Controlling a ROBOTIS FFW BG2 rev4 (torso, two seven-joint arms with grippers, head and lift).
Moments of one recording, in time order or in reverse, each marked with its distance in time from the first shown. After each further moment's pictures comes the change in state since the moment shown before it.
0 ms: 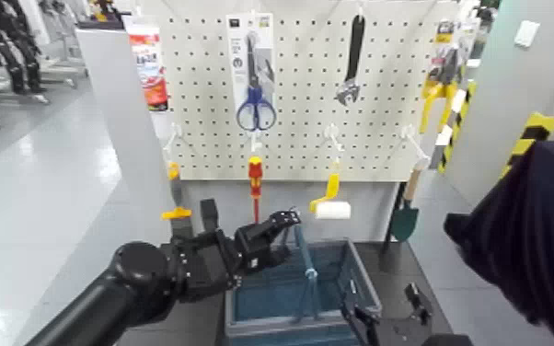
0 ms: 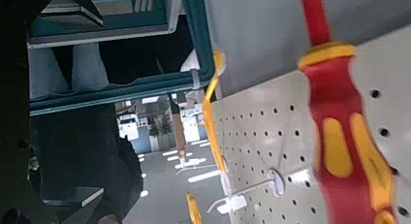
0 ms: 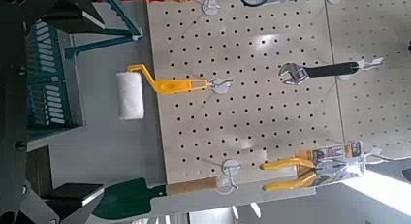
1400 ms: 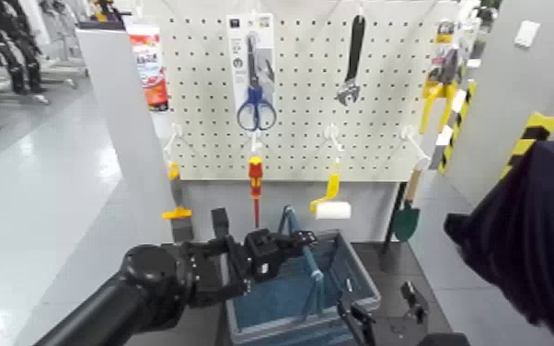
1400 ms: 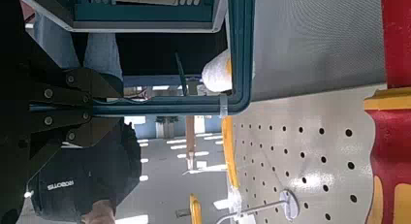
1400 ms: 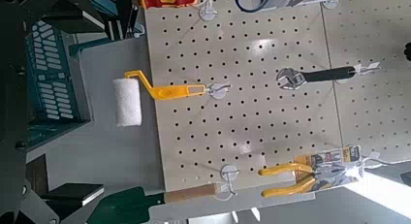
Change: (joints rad) left arm -0.028 -0.021 -0.065 0.081 0.119 0.032 0.015; right arm -0.009 -0.003 0.014 0.007 -0.007 -0.009 0.000
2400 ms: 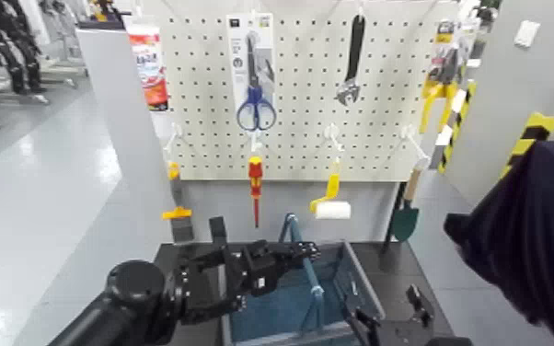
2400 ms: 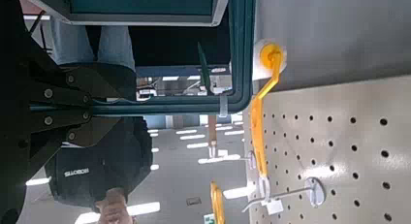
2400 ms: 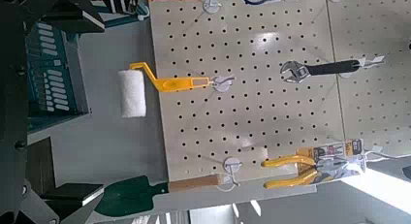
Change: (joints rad) left arm 0.126 0.041 0.083 -0.193 -0.002 0.061 0.033; right arm 0.015 0.005 -0.019 -0.003 0.008 0.003 -0.005
